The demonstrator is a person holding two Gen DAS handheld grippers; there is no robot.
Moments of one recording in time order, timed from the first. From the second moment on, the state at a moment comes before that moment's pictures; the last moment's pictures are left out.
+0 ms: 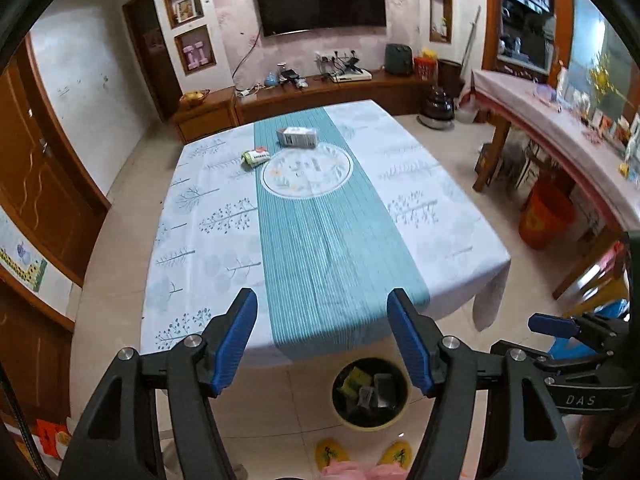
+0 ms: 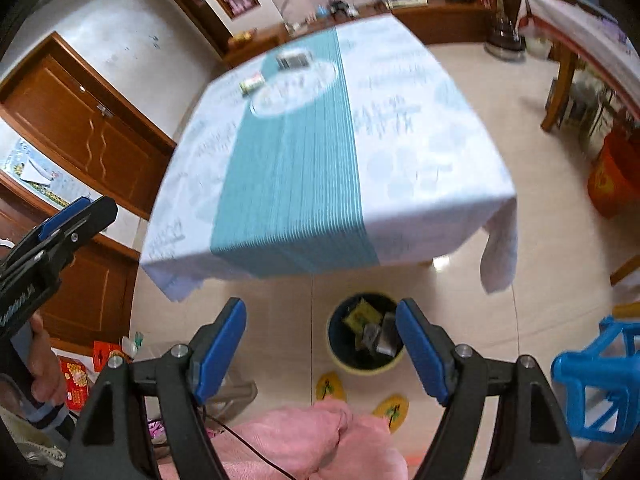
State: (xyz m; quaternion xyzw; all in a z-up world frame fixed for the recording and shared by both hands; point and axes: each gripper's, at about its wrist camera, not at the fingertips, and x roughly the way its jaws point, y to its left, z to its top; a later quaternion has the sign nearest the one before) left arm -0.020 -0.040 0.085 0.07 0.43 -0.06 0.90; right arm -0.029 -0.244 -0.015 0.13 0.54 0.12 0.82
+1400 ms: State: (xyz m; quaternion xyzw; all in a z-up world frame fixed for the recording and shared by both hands) left arm 0.272 0.049 0.043 0.06 0.48 -0.06 0.87; right arm 0.201 -0.181 0.009 0.11 0.51 0.09 0.85
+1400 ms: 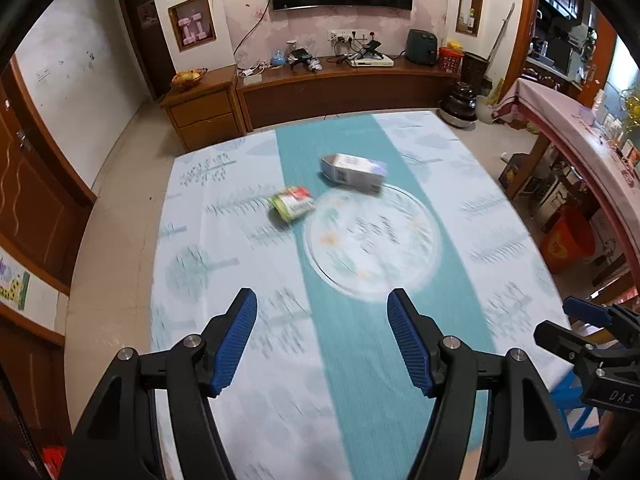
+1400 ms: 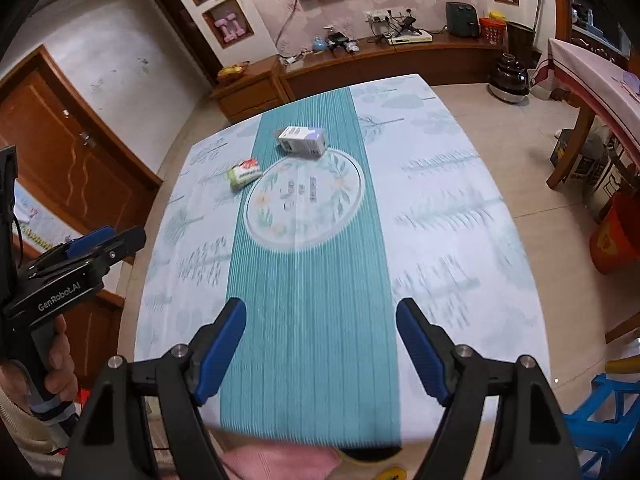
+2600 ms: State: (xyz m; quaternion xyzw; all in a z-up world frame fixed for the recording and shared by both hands) left arm 0.534 0.073 -0.138 0.12 0.64 -0.17 0.74; right arm 0.512 -0.050 -0.132 -0.17 0.56 0.15 0.79
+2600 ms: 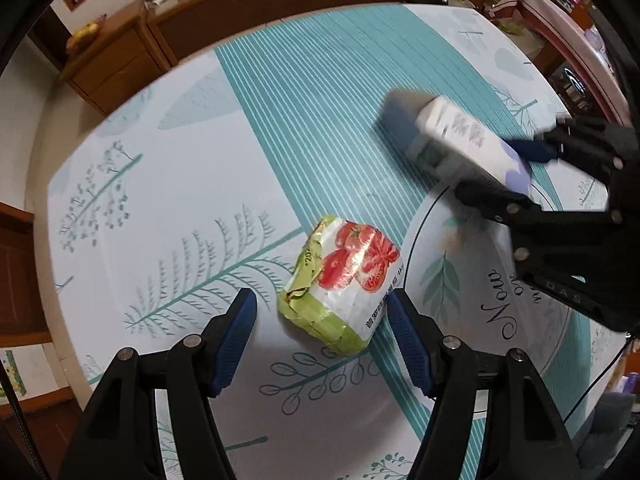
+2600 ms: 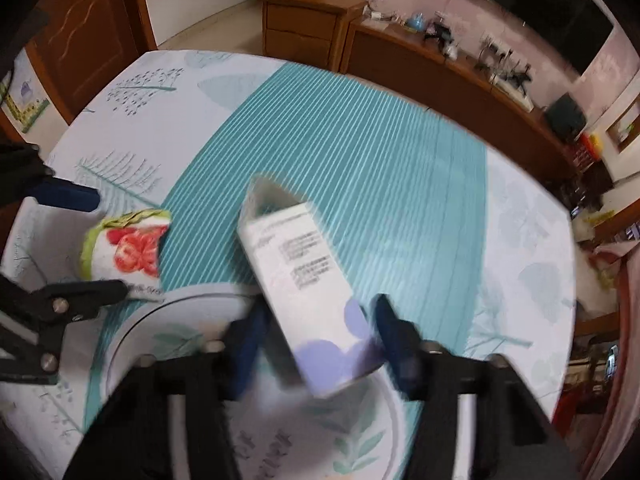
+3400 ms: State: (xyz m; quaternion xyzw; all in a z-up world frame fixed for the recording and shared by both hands) left arm 0.464 0.064 -0.105 0.10 0.62 -0.16 0.76; right arm 0.384 -0.089 -0.109 0.08 0.58 0.13 0.80
